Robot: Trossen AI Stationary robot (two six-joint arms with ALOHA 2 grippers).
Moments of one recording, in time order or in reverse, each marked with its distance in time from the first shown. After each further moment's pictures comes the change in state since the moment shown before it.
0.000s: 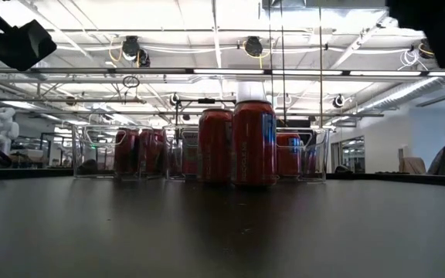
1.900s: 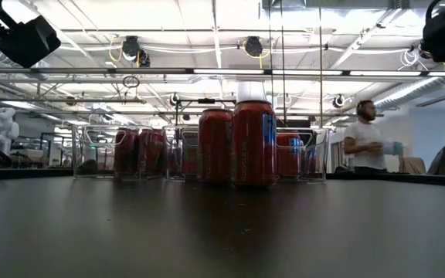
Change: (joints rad) left arm 0.000 0.000 0.000 0.043 -0.041 -0.009; right arm 0.109 -0.112 -0.278 0.227 -0.078 0.151
